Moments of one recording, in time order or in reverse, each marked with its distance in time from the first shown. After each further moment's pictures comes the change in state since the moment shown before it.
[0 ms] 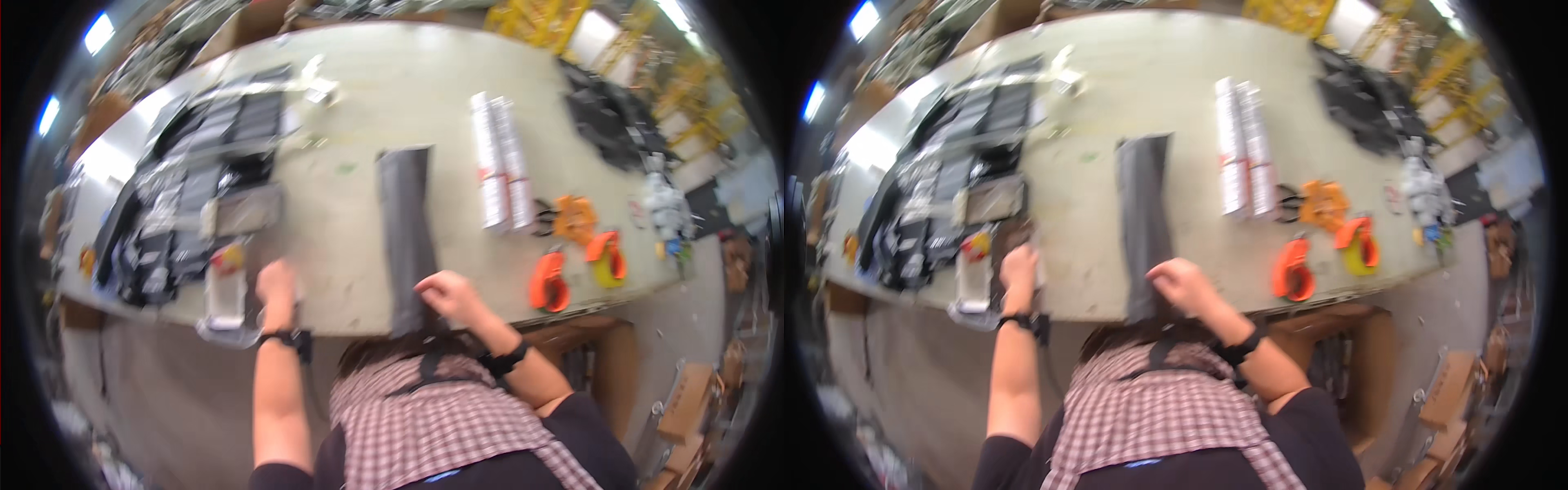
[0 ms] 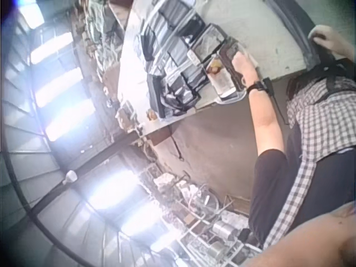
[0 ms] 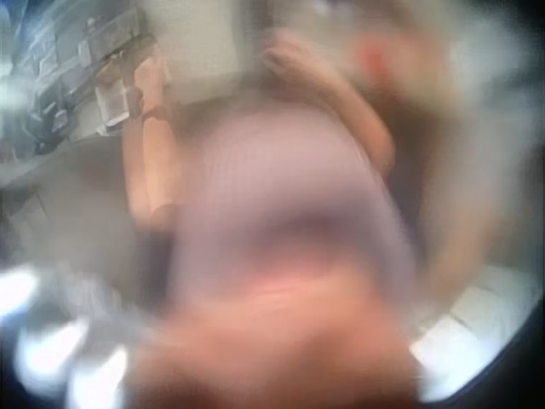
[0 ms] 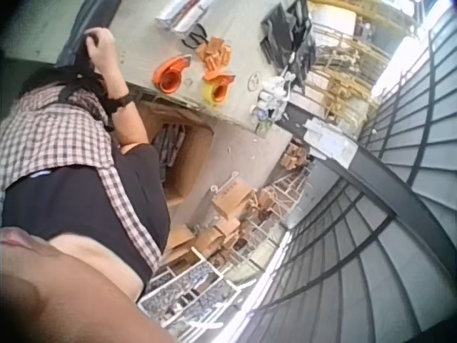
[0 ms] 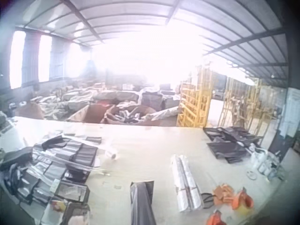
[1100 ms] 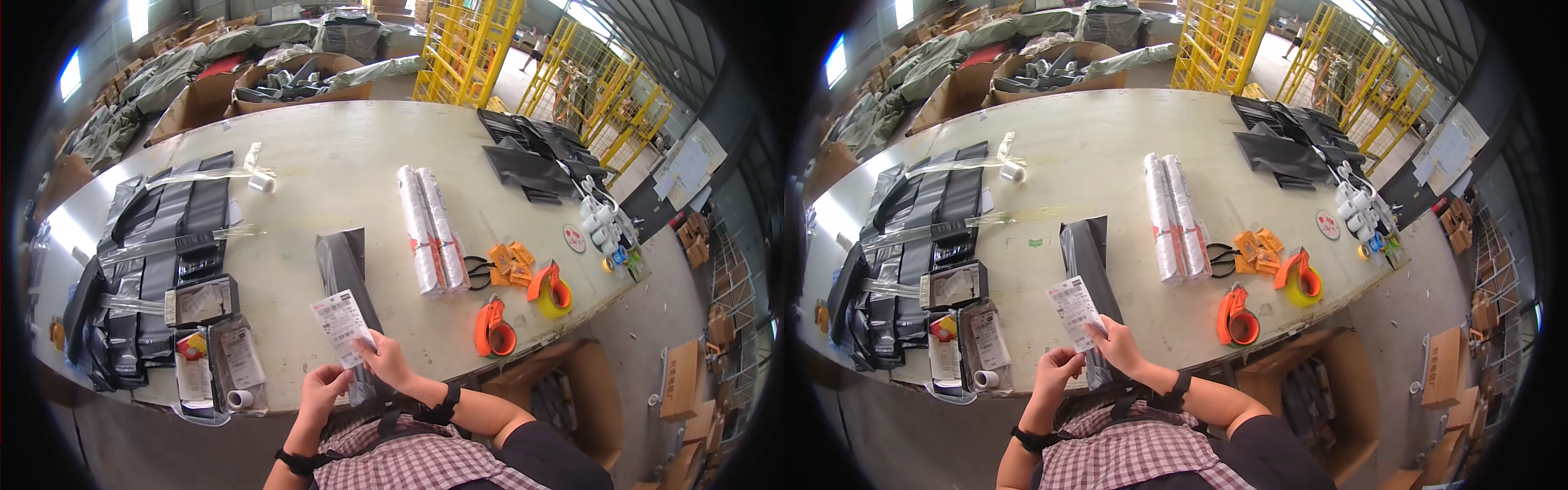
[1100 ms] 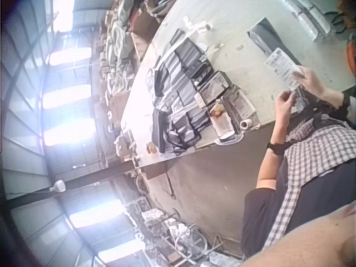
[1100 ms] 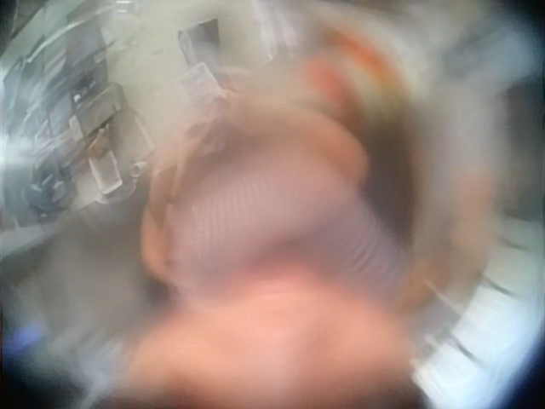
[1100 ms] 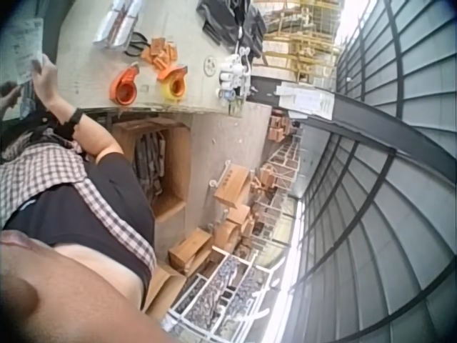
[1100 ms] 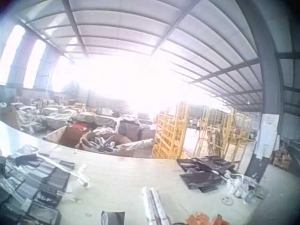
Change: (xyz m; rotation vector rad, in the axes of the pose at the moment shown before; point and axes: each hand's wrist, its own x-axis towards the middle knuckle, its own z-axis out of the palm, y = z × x) left_hand -0.124 0.149 -0.095 -1.547 -0.720 0.014; right_hand 0.020 -0.032 0.027 0.460 0.243 0.257
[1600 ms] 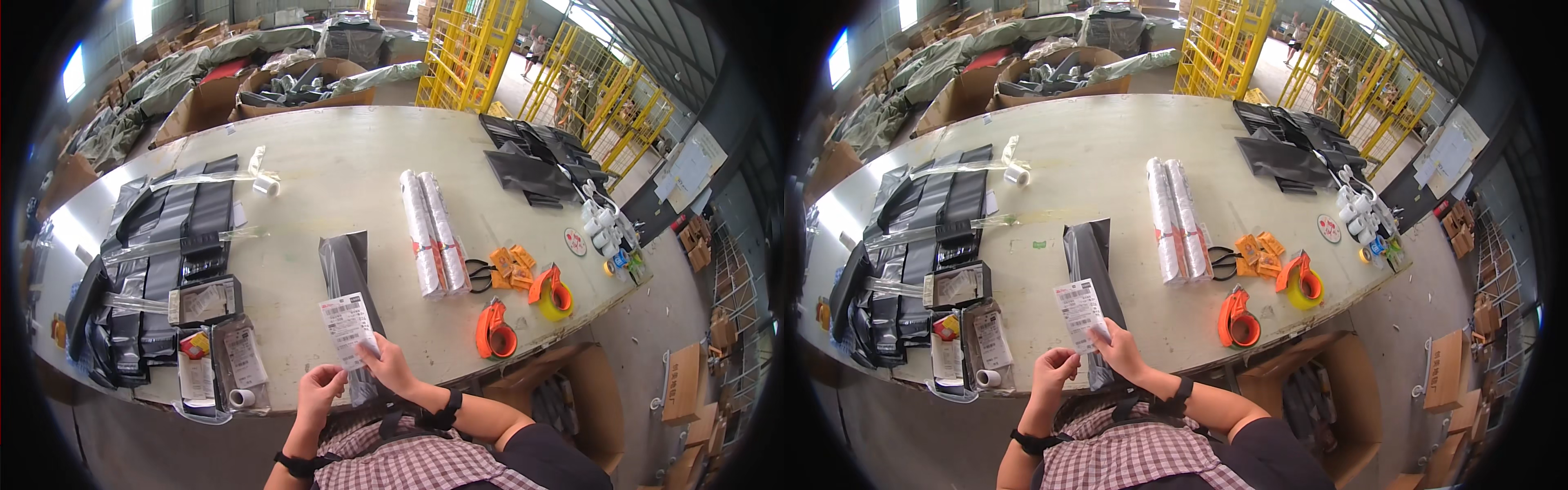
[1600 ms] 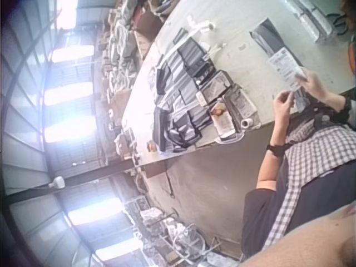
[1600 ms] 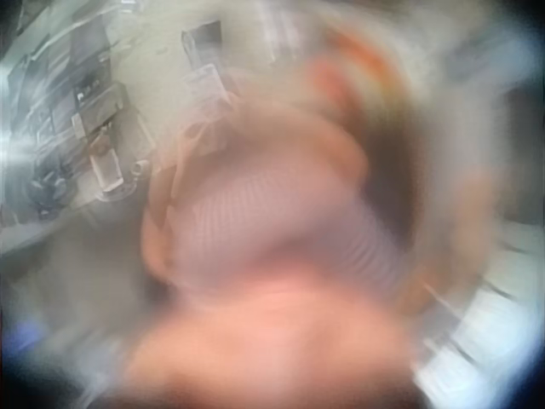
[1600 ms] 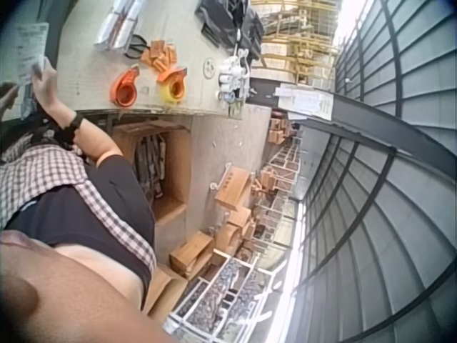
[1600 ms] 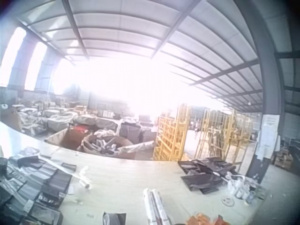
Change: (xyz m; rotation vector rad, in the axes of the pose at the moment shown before) left_hand -0.007 0.002 -0.004 -0.056 0.040 0.082; right_hand -0.010 -0.002 0.003 -0.010 0.040 -0.096
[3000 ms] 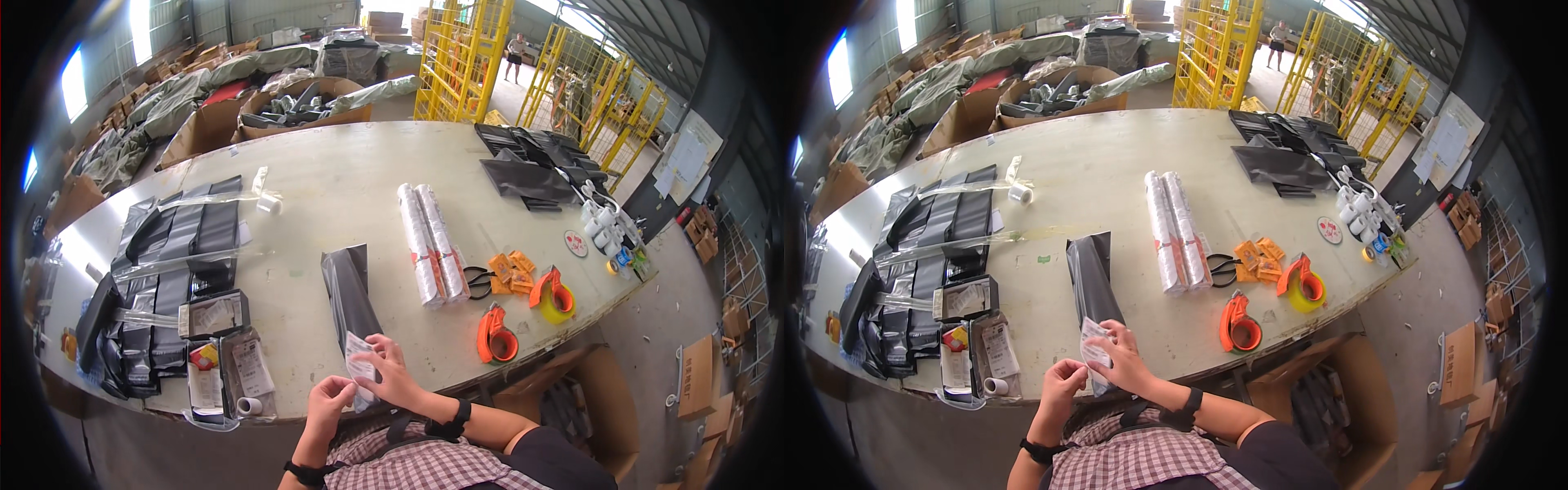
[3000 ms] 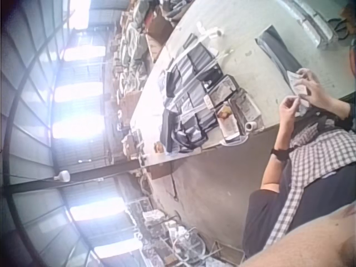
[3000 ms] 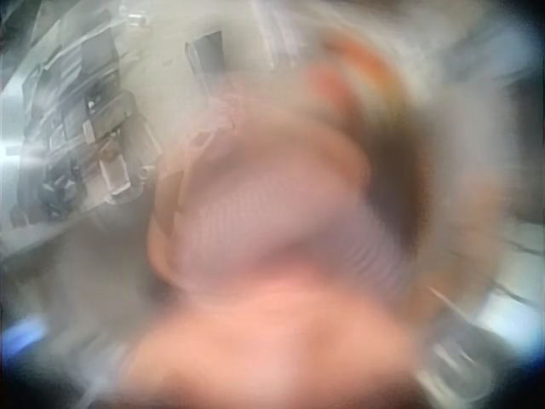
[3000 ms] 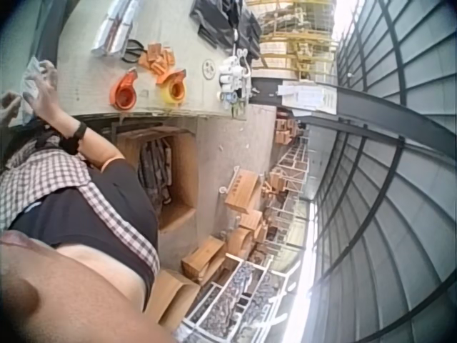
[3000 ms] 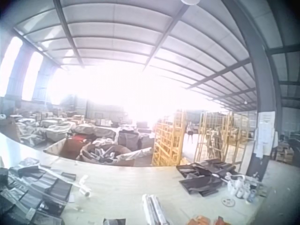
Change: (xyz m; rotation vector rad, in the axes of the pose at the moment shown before) left_hand -0.011 0.005 0.016 -0.031 -0.044 0.003; right_hand -0.009 -0.001 -0.014 -0.610 0.102 -0.587
